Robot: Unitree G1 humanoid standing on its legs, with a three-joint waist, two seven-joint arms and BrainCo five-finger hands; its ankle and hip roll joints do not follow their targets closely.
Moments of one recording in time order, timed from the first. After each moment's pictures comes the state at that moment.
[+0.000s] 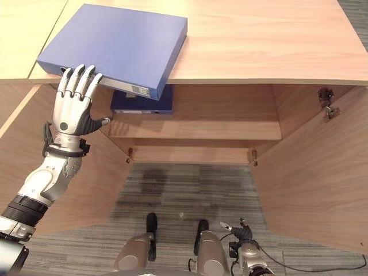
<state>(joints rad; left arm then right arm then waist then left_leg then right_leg) -0.43 0.76 -0.31 0.13 0.87 0.00 0.73 -0.10 -0.26 0.20 1.15 0.29 -0.15 -0.22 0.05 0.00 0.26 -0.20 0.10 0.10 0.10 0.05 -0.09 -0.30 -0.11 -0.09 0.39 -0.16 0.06</state>
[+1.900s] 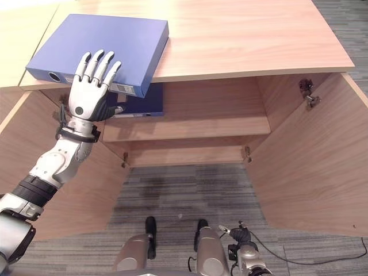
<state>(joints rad) -0.64 0.75 -0.50 0.26 0.88 0.04 0.71 -0.11 -0.25 0.23 1.18 0.29 -0.15 -0.22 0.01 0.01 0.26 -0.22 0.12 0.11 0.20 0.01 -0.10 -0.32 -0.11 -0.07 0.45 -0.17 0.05</state>
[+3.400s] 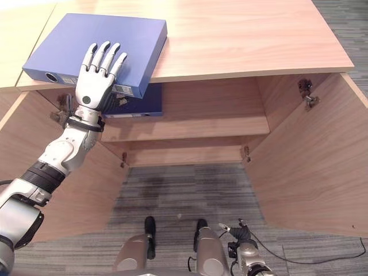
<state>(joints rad) -0.79 0.71 -0.56 0.38 0.87 0.08 0.70 -0.12 -0.25 0.23 1.19 0.30 -0.15 -0.22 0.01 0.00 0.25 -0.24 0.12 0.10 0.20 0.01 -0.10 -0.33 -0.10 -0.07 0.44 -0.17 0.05</state>
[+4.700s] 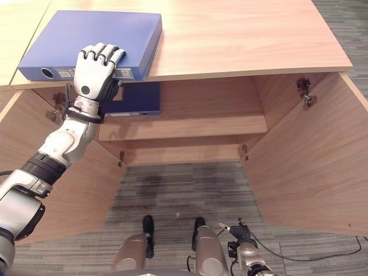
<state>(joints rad) -0.87 0.71 -0.59 0.42 0.87 0.09 0.75 -0.13 -0.26 0.23 1.19 0.30 -0.15 -0.22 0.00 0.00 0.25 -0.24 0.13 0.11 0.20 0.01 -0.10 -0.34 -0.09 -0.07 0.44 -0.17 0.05</state>
